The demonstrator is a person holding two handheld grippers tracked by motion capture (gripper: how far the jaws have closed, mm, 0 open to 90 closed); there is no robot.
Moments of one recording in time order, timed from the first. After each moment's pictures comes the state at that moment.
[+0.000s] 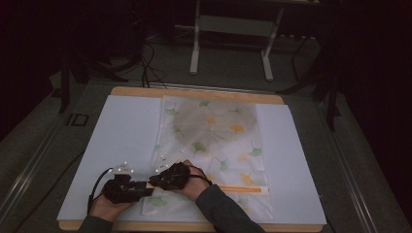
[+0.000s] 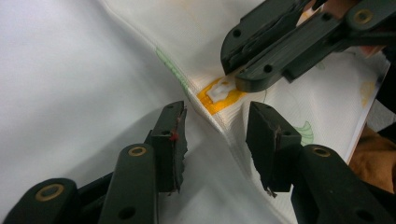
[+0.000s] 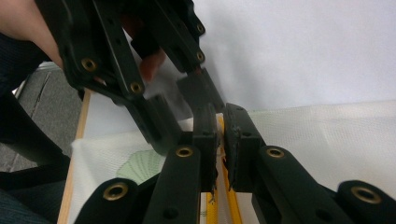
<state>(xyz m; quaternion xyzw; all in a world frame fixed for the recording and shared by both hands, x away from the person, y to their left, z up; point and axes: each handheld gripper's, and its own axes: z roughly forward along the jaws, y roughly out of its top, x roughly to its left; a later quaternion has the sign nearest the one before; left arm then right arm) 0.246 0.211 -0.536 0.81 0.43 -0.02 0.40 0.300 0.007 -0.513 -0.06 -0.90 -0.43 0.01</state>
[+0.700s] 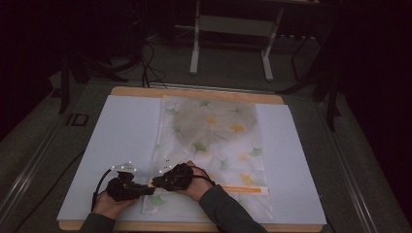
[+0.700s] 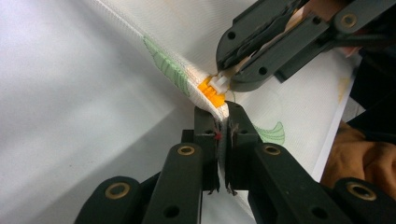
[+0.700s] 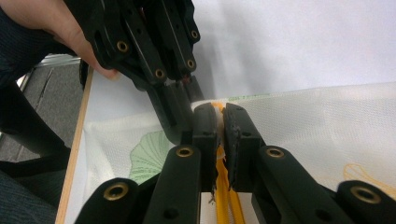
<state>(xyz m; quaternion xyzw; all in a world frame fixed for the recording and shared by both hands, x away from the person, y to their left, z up) 0.254 0.211 -0.541 0.81 0.41 -0.07 0.41 0.301 -0.002 -0.518 -0.06 -0.91 -0.42 0.02</state>
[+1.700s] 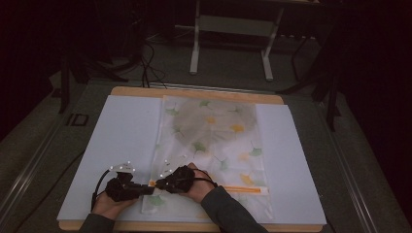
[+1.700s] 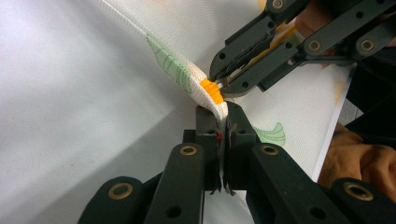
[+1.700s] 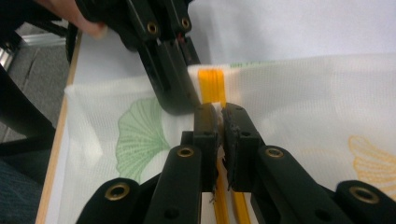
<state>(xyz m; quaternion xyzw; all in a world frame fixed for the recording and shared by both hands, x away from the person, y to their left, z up) 0.251 0.212 -0.539 0.81 0.41 -0.06 0.42 0.297 -0.006 -0.527 -0.05 -0.92 -0.39 0.00</state>
